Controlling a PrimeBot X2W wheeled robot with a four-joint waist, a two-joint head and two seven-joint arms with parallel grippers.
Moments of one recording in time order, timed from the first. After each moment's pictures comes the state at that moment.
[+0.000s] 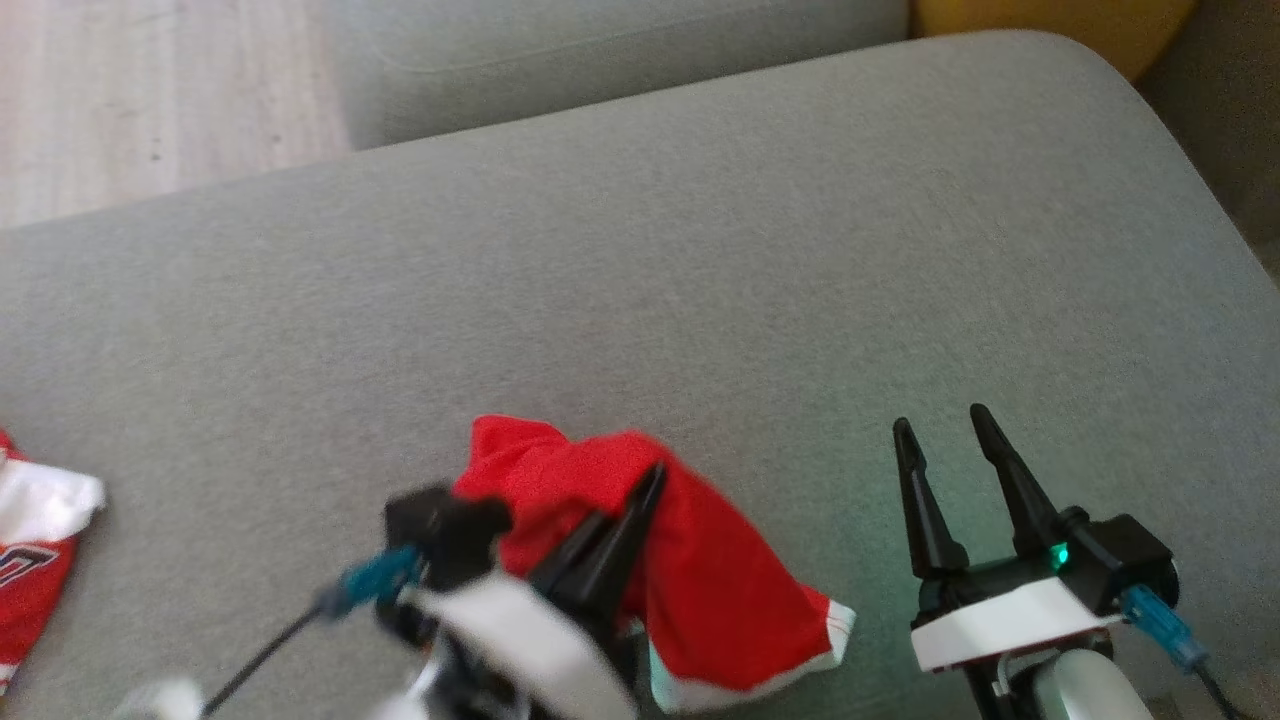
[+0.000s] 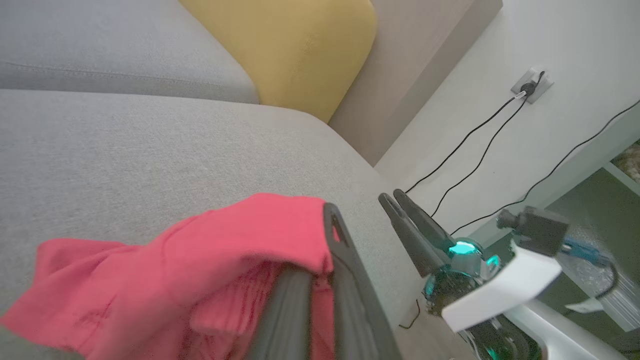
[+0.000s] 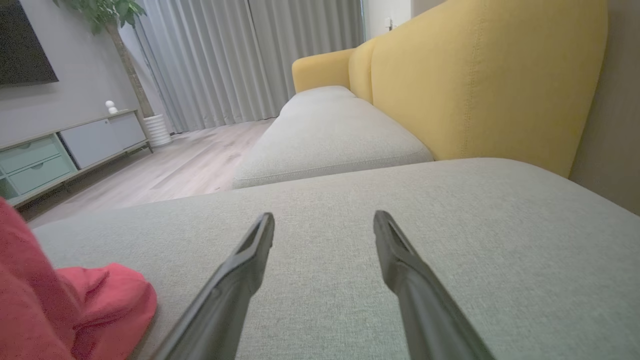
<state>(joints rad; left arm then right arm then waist) -0.06 0.31 -0.69 -0.41 -0.73 0.17 0.32 0.01 -0.05 0.16 0.17 0.17 0.12 -0.25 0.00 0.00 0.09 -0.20</state>
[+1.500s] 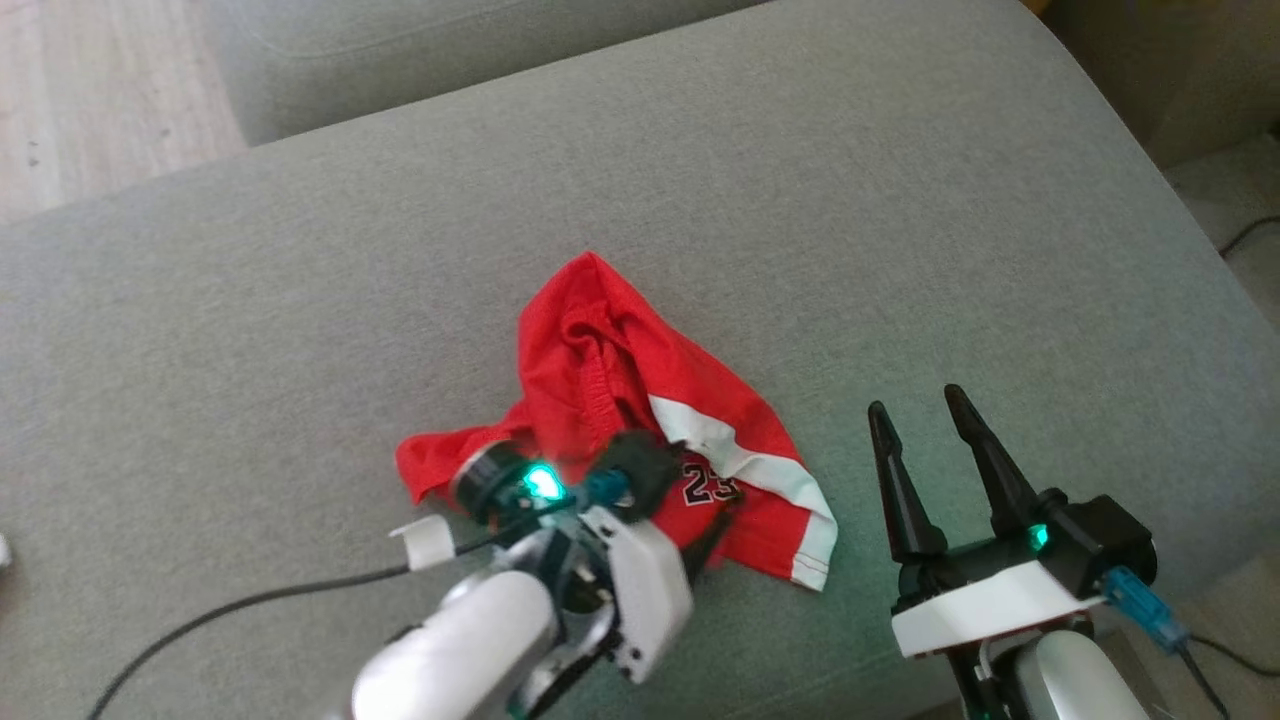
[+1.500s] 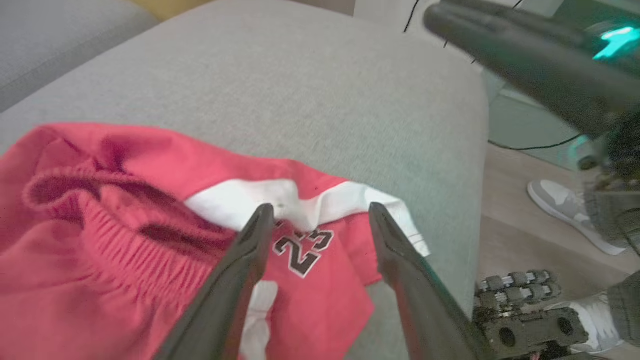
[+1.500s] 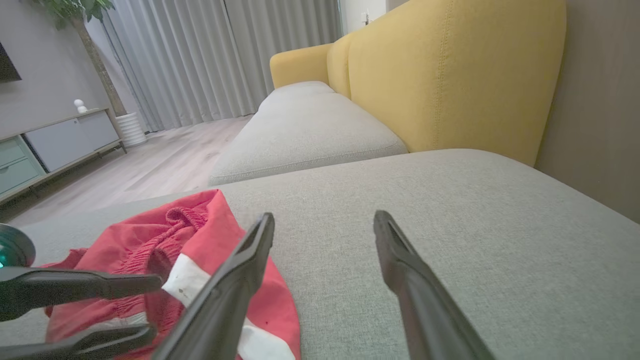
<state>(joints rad) -0.48 0.21 -0.97 0.19 -0.49 0.01 0.37 -0.03 -0.05 0.21 0.18 0.18 0.12 -0.25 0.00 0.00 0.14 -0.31</state>
